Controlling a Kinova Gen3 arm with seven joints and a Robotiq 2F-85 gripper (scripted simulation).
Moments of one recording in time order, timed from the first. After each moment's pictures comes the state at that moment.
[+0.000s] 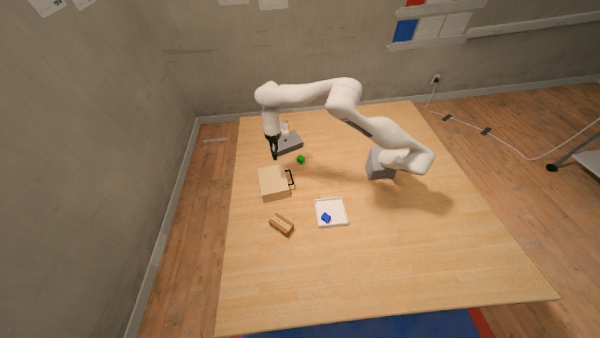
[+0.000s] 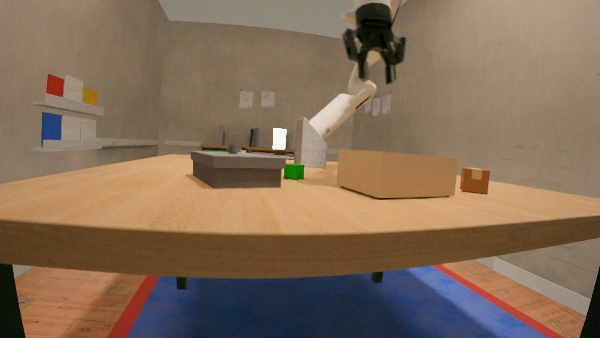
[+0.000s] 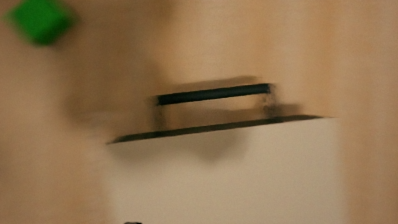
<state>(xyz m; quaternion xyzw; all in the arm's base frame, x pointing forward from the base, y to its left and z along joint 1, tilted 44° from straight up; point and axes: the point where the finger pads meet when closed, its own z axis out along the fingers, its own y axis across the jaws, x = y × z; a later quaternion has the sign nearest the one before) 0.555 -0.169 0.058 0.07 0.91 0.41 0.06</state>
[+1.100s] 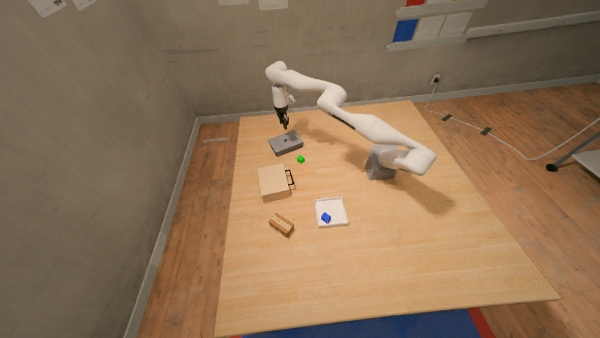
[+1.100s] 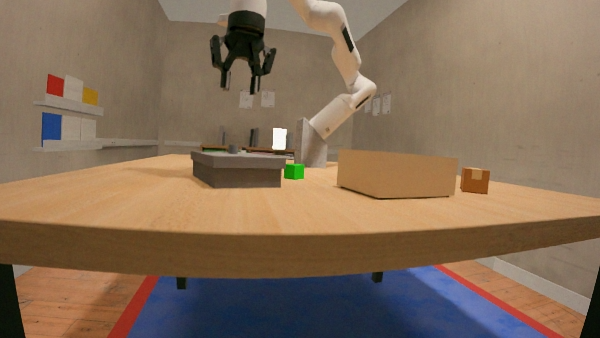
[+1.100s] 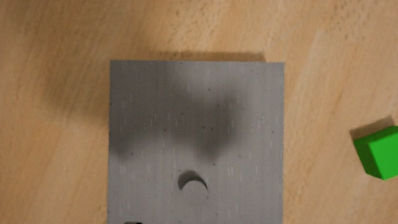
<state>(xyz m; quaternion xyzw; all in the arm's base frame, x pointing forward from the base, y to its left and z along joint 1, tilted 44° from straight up) 0.485 -0.318 -0.154 -0.10 0.92 0.36 0.10</state>
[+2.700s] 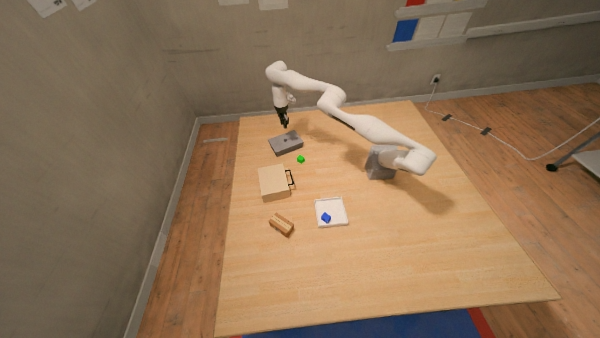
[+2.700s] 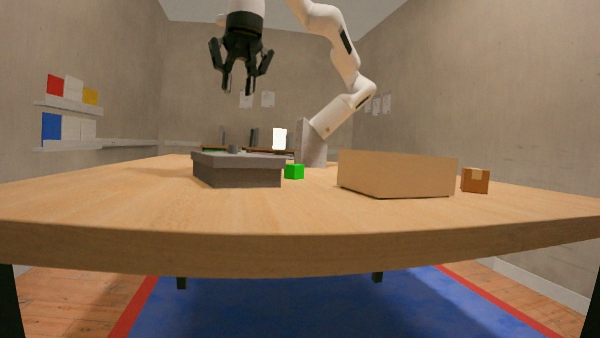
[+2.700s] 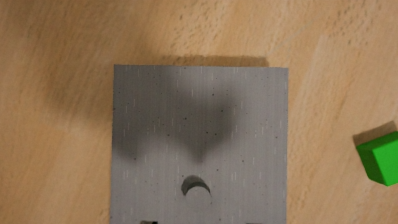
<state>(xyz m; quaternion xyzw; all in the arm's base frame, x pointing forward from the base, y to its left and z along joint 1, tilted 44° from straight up) 0.483 -0.319 -0.157 -0.10 0.92 0.37 0.10</state>
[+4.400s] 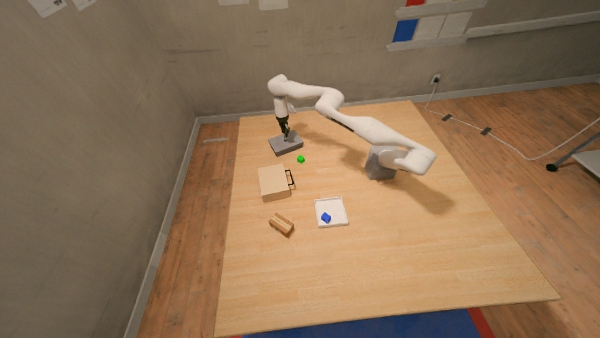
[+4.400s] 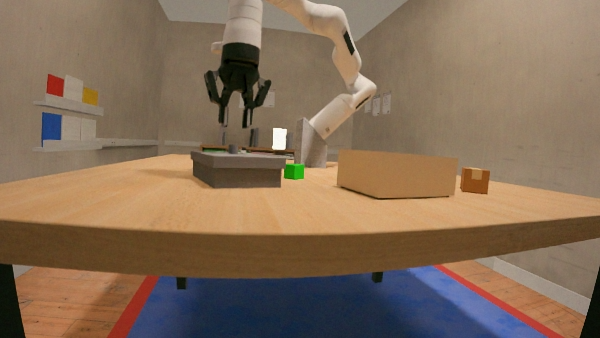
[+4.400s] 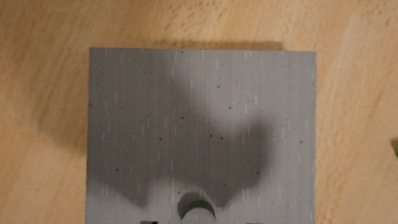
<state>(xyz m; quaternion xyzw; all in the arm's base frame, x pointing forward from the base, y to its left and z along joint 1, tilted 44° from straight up) 0.491 -0.275 -0.205 -0.10 0.92 0.37 0.10</state>
